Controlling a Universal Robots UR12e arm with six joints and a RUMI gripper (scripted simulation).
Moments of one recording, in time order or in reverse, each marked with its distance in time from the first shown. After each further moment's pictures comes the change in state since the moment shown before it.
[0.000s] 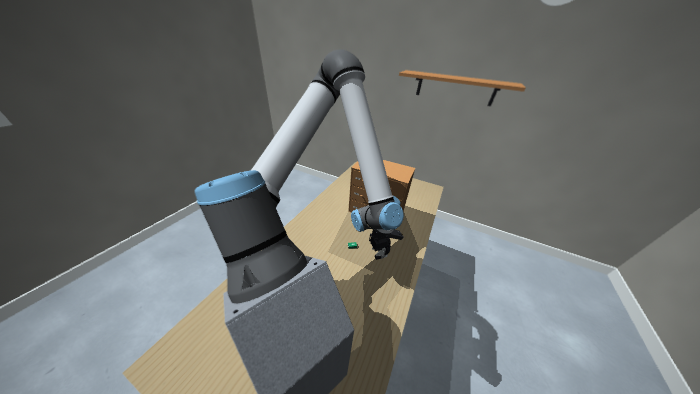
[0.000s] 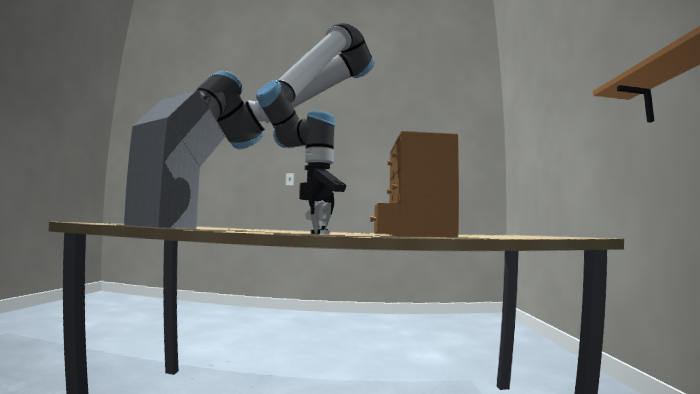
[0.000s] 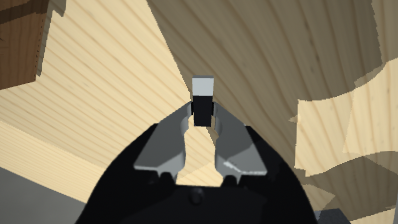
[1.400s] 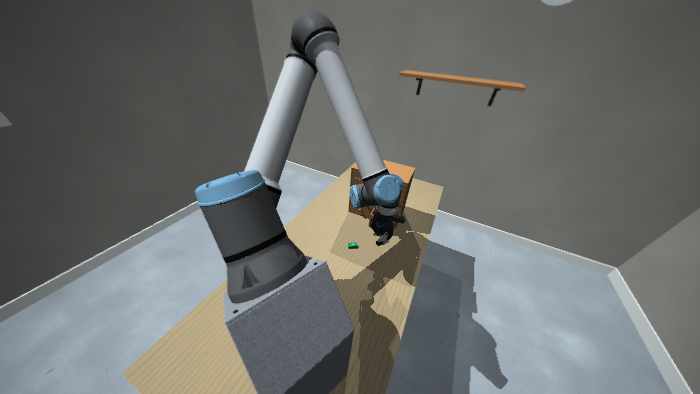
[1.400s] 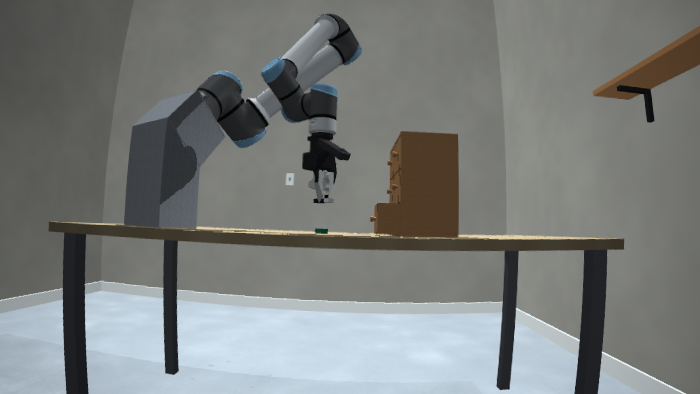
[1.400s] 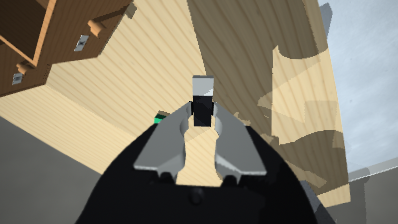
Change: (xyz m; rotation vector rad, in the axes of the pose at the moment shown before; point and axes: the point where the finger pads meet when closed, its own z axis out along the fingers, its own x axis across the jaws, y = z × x) arm -0.011 0.002 -0.099 0.001 0.001 -0.077
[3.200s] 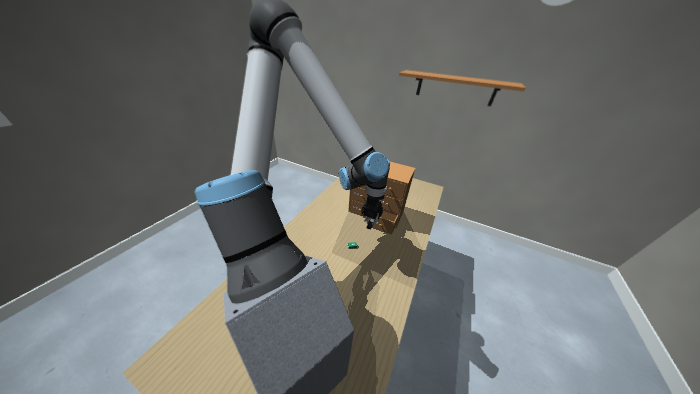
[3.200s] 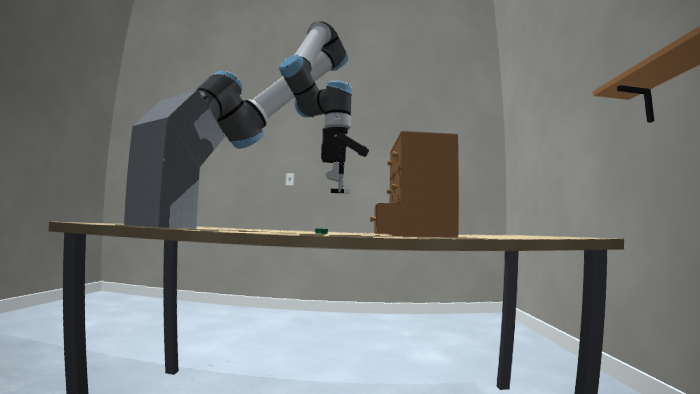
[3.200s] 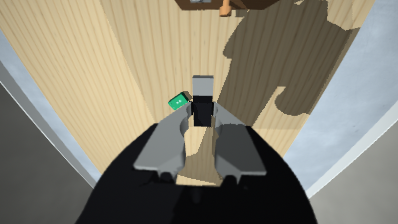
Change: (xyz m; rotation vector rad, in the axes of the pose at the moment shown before) arm -0.100 0.018 -0.041 -0.001 -0.002 -0.697
